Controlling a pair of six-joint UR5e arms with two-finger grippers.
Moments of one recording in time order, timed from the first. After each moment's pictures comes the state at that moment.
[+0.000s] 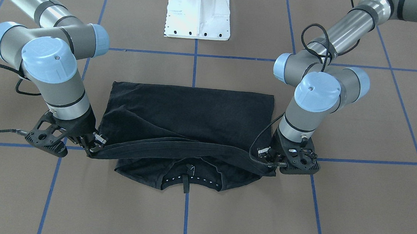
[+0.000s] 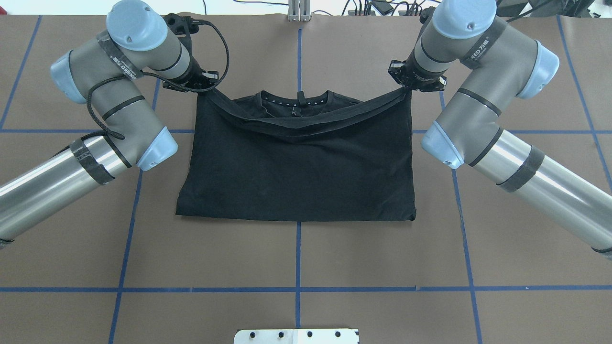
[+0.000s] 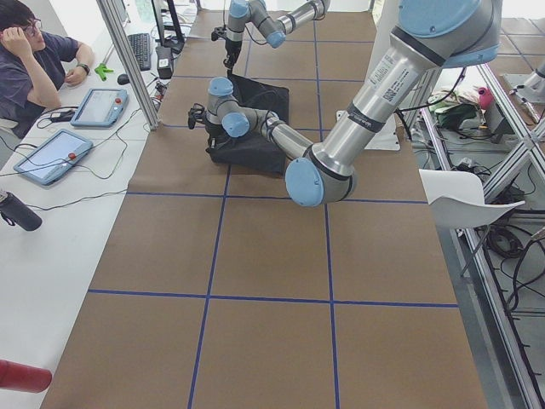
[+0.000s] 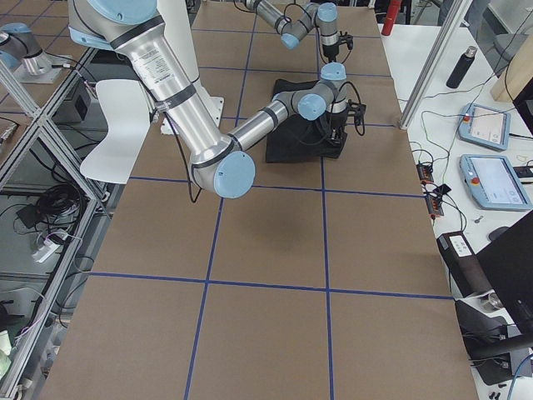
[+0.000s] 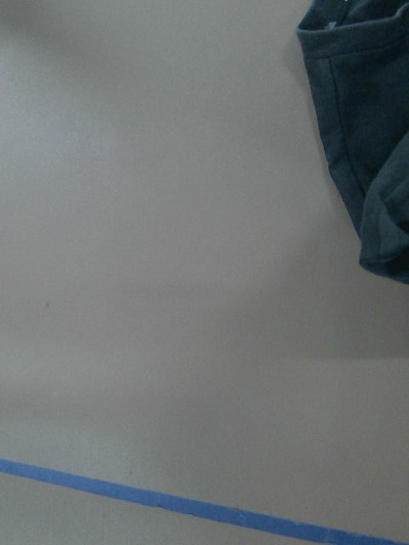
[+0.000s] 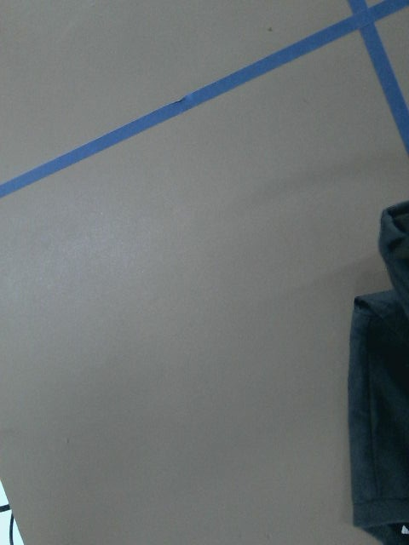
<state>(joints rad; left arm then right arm) -0.84 -2.27 -1.35 -1.92 -1.92 -1.05 0.86 -0.95 1.51 -1.44 1.91 1.29</state>
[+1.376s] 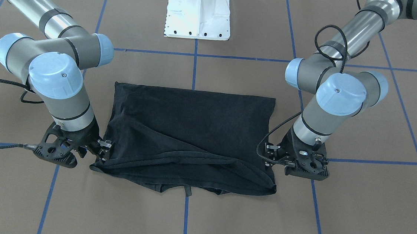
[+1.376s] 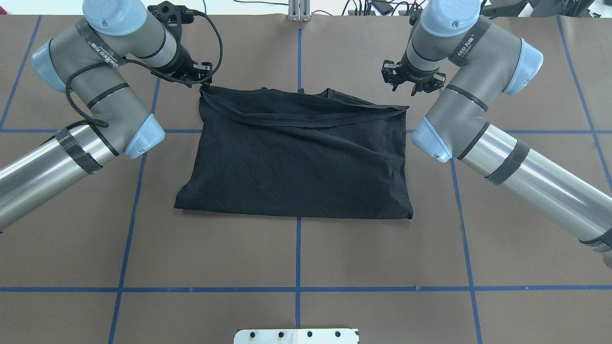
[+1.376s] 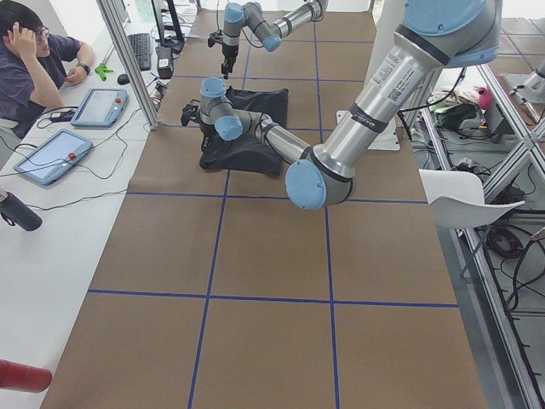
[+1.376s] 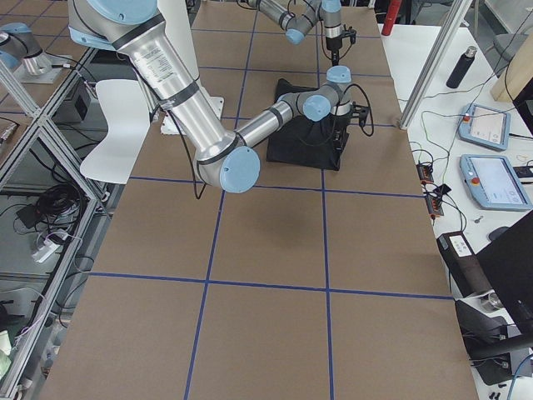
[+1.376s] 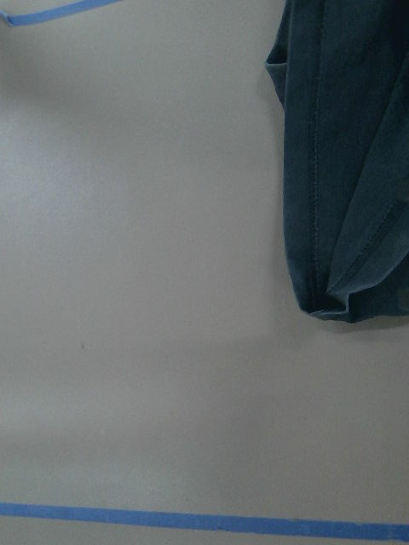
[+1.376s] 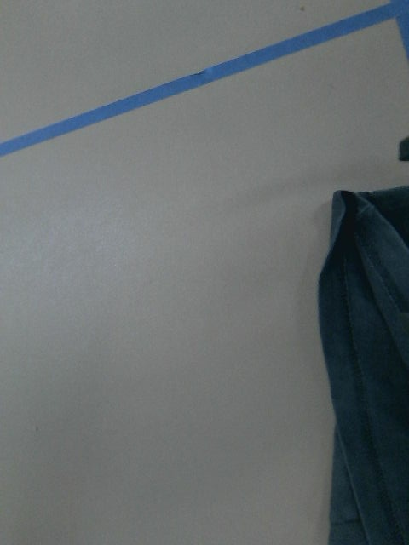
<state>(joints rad) -0.90 -2.24 -1.36 -1.99 -2.04 -0.87 0.87 -0.90 1.43 -1.44 1.95 1.16</state>
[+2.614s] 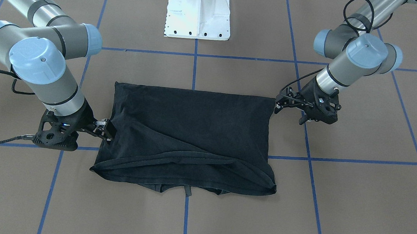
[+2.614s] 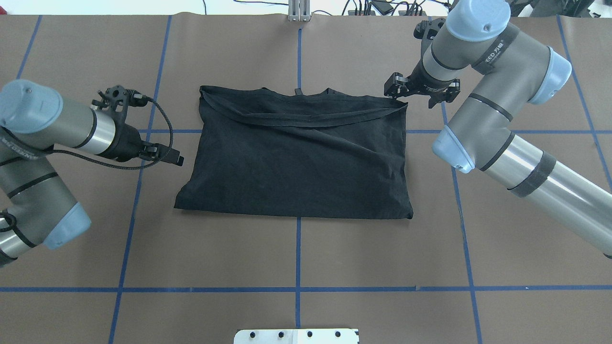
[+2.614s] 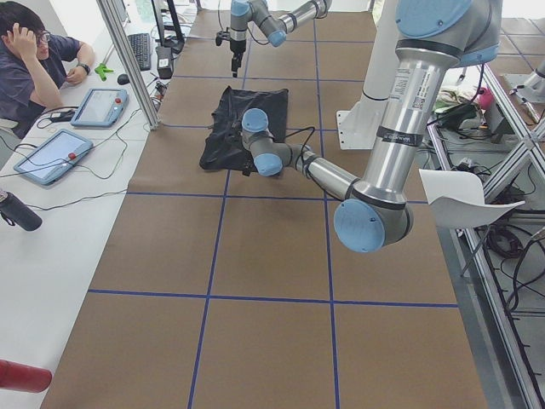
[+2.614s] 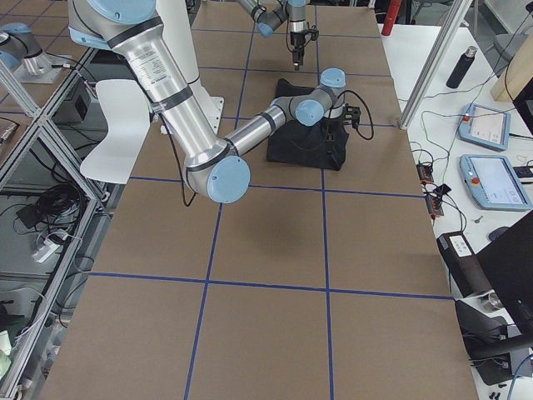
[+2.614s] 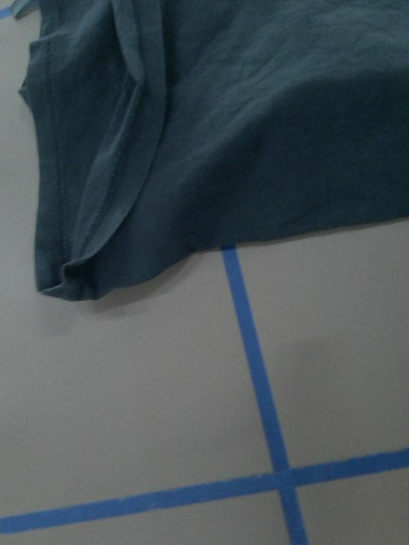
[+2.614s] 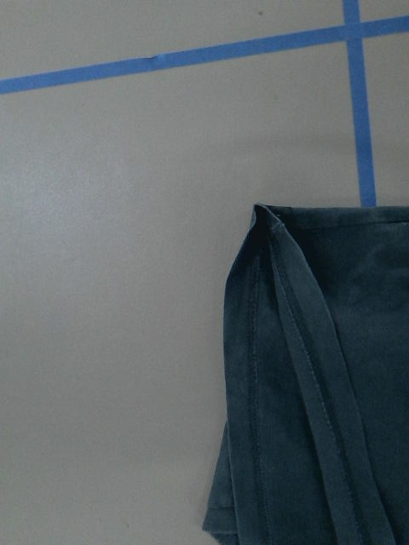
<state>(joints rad) -0.76 -1.81 -1.67 -2.29 -2.12 -0.97 0.87 -0.99 1.54 -1.43 2.03 1.04</state>
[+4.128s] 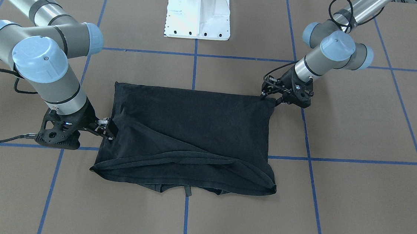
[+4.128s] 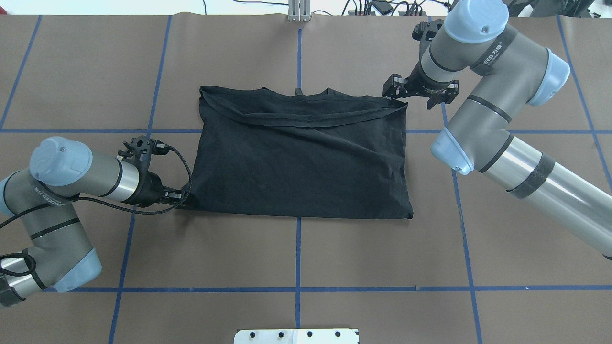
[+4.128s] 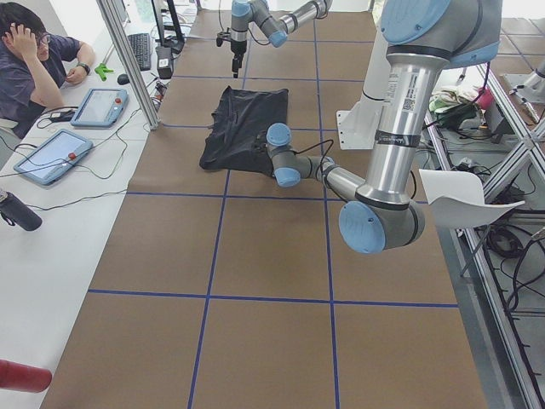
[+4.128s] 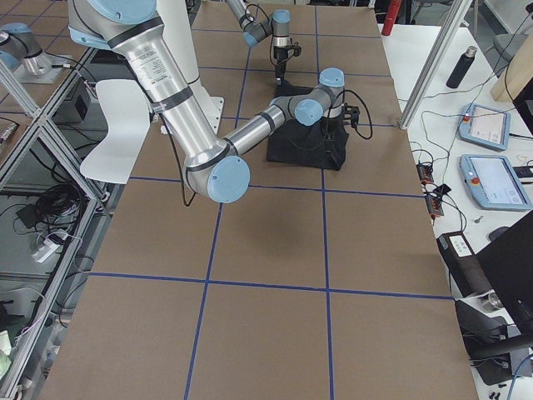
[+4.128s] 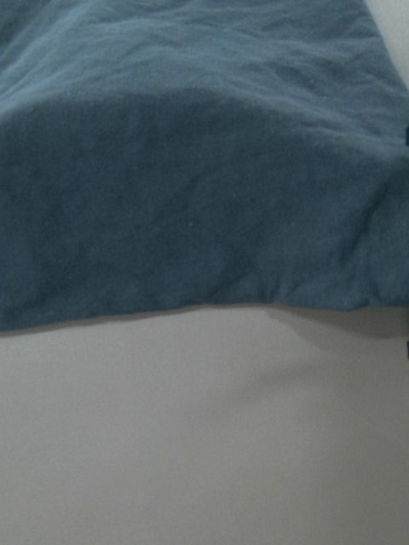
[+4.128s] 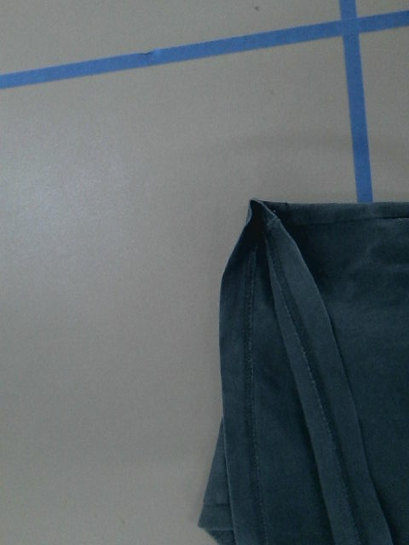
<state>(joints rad) -0.60 -1.78 -1.65 -2.37 -2.06 -1.08 0.87 -0.99 1.54 -1.43 2.03 1.04</state>
